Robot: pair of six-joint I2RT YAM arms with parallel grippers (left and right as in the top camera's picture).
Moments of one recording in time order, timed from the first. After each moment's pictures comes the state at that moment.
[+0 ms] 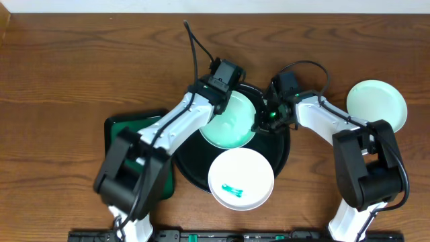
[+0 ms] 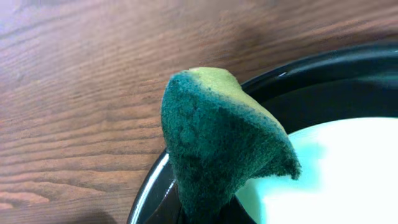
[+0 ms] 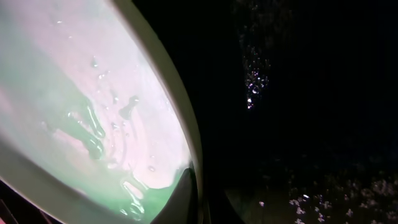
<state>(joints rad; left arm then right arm) -0.55 1.90 1.33 -0.51 -0.40 -0.14 0.32 1.94 1.12 -0.55 -0.47 0.45</state>
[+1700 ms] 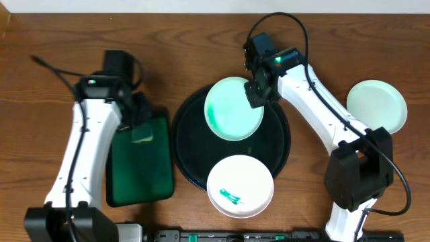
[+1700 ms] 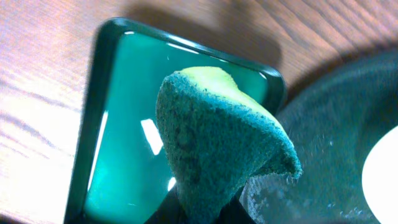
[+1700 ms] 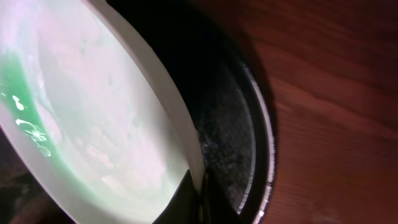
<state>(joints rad) 0.00 1.52 1.32 -1.18 -0.06 -0.45 0.47 1.97 1.70 -1.10 0.07 0.17</state>
